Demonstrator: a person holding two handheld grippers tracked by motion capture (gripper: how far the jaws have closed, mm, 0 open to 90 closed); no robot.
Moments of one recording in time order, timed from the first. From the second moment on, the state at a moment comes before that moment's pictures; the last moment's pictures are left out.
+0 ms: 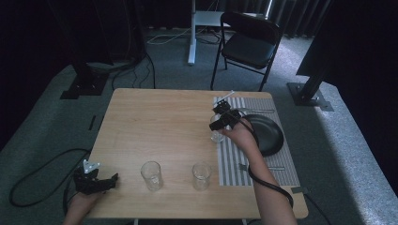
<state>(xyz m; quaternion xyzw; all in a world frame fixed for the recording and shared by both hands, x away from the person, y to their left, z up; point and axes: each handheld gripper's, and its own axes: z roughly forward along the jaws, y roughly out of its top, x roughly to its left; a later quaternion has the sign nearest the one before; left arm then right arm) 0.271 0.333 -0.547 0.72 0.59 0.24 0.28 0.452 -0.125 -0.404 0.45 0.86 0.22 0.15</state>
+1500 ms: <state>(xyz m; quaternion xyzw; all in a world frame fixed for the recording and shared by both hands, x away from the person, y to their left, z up) 0.271 0.333 -0.547 0.72 0.59 0.24 0.28 0.543 -0.160 -0.415 0.53 0.81 0.18 0.19</state>
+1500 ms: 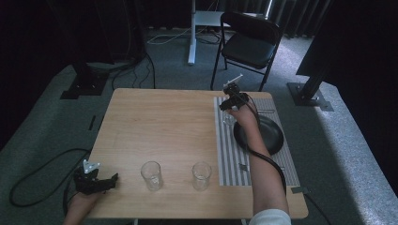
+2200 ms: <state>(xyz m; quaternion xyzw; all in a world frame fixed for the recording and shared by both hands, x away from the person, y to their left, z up) 0.271 0.333 -0.547 0.72 0.59 0.24 0.28 0.565 -0.165 -0.428 0.55 0.80 0.17 0.16</state>
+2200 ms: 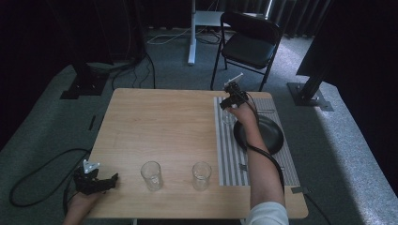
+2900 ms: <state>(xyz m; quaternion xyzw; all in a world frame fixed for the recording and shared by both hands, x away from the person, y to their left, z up) 0.271 0.333 -0.547 0.72 0.59 0.24 0.28 0.558 -0.176 -0.433 0.58 0.78 0.19 0.14</state>
